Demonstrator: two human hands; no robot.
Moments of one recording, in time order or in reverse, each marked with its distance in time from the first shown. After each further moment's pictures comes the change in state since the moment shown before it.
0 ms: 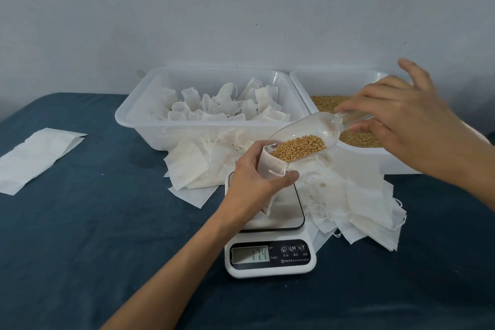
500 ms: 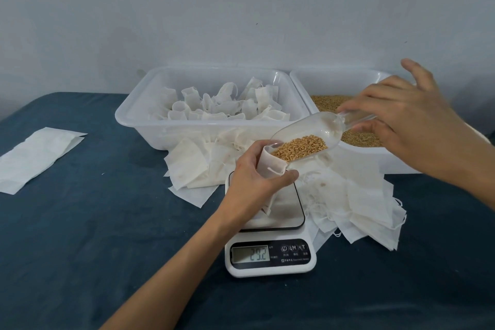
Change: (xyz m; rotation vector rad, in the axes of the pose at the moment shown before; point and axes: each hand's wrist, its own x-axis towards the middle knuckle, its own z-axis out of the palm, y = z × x) left_hand 0.000 -0.001 -0.001 -0.001 0.001 0.010; right_hand -0.002 0.003 0.002 -0.017 0.006 -0.008
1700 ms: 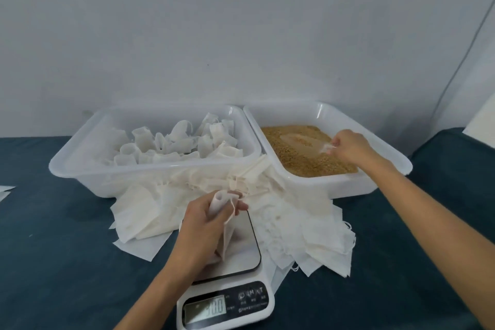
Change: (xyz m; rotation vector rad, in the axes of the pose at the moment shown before) left_hand 0.004 -0.009 0.000 -0.020 -0.011 0.024; right_hand -0.003 0.110 0.095 0.300 -0.396 0.943
